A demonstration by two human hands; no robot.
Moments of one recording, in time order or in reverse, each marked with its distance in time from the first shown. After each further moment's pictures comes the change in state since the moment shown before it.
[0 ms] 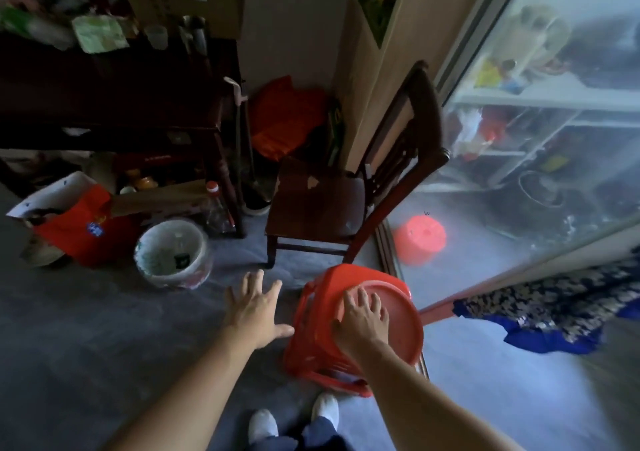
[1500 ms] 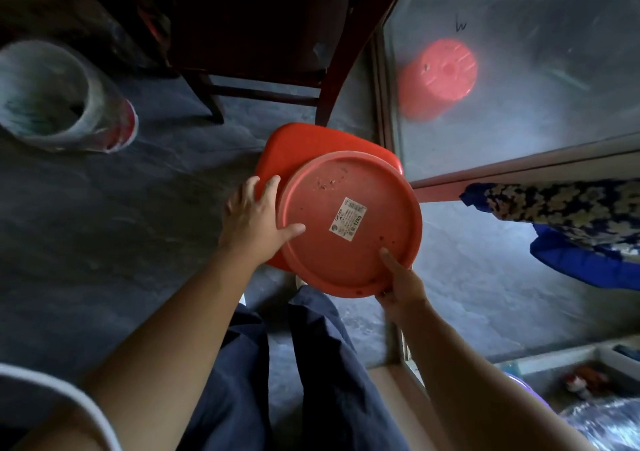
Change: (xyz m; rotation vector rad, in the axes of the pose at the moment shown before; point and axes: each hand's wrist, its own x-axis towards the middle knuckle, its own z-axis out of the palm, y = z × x) left_hand 0.157 0.135 0.187 -0.286 0.035 -0.063; right_hand 0.123 0.252 0.187 1.840 -0.139 0.706
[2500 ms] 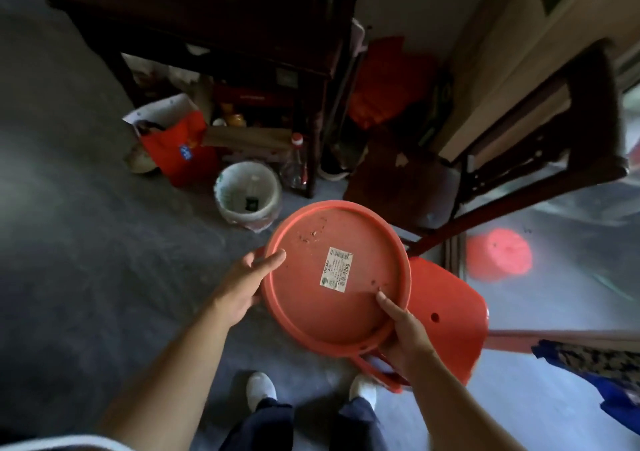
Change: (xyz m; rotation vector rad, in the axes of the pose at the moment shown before) left_hand -0.171 -0.236 -0.230 -1.452 0.074 -0.350; right_hand -0.241 0.056 0.259 -0.272 -0.391 0.019
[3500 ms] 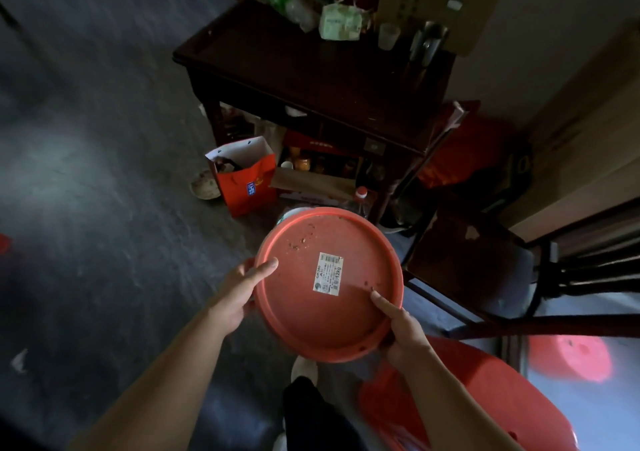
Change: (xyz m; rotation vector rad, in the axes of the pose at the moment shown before) left_hand 0.054 0.109 -0.164 -0.131 0.213 0.064; right_hand 0.092 -0.027 0.217 -0.220 -0.122 0.016
